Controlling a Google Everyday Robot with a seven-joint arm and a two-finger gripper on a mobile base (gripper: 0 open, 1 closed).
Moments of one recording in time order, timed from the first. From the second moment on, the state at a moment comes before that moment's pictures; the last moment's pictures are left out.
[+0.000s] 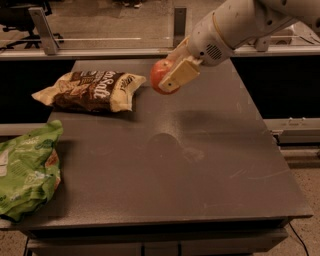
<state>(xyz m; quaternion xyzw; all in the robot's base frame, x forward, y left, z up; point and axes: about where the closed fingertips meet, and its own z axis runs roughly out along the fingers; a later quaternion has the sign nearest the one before) 0.586 -0.035 0.959 -0.61 0.70 0.16 0.35</state>
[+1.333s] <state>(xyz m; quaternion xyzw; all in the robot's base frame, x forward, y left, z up) 0.580 0.012 0.900 -0.63 0.64 0.27 0.34</state>
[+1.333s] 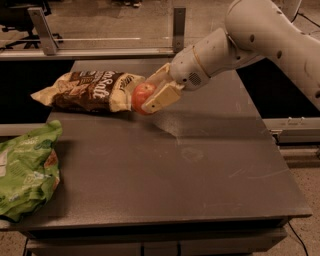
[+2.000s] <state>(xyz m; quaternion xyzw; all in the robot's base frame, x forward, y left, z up) 0.600 -0.001 0.881 -0.63 0.66 0.21 0.35</state>
